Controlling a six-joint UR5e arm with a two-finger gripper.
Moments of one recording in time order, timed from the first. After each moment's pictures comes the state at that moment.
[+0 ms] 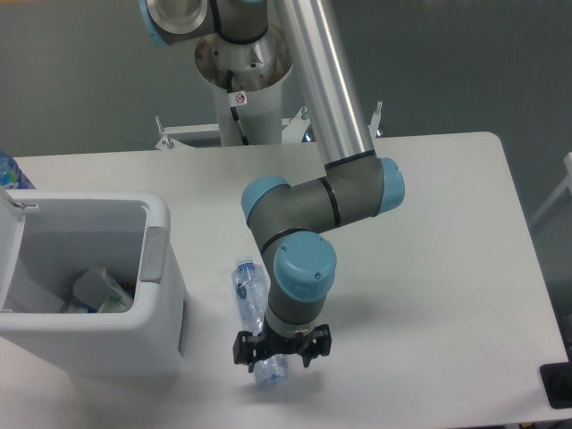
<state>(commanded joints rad) 2.33 -2.25 -1.42 -0.91 1.39 0.20</state>
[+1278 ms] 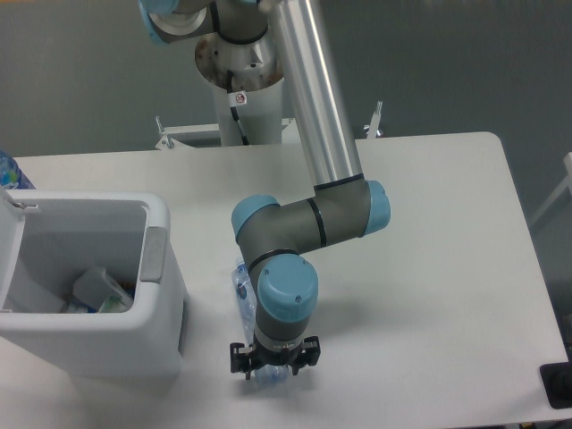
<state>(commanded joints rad) 2.31 -2.29 -1.41 -0.89 1.46 0.19</state>
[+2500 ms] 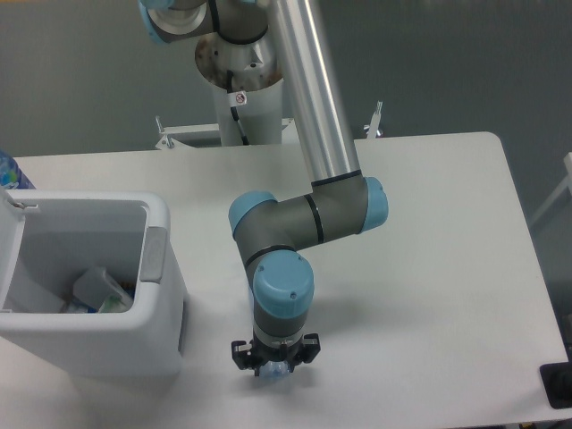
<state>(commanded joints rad) 2.31 -2.27 -1.42 -0.90 1.47 0.19</state>
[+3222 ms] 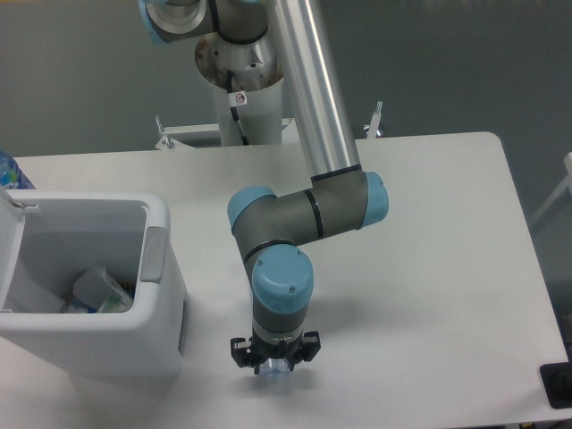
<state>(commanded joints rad) 2.31 -2.23 -1.42 -0.90 1.47 0.21</state>
